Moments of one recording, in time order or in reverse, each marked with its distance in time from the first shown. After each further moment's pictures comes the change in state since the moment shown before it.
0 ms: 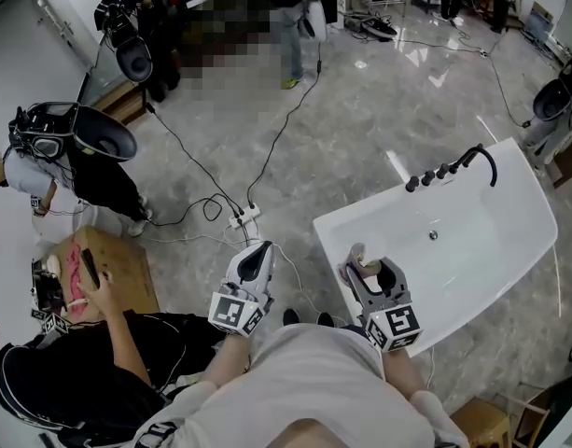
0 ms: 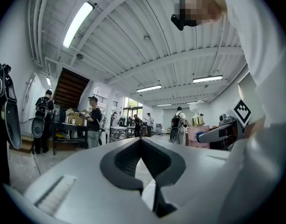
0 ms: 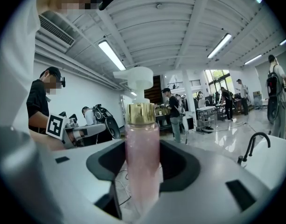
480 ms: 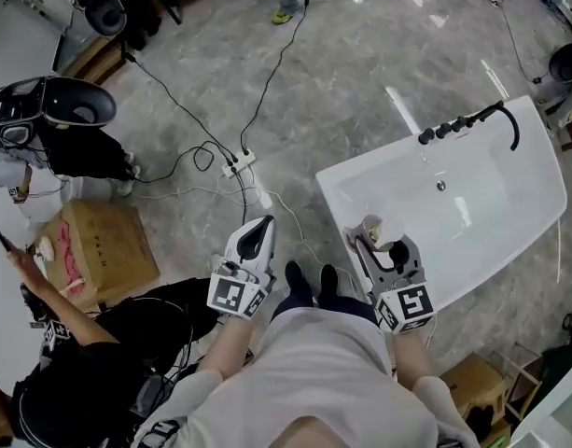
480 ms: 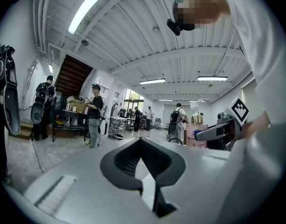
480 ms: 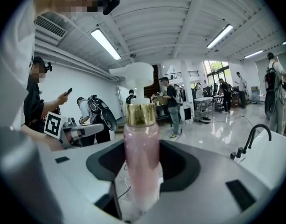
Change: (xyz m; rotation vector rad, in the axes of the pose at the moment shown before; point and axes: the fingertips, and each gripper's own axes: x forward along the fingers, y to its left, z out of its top) left arm 0.020 0.032 -0.058 -0.084 0.093 -0.011; right arm 0.044 -0.017 -0.038 0.025 0.121 -0.027
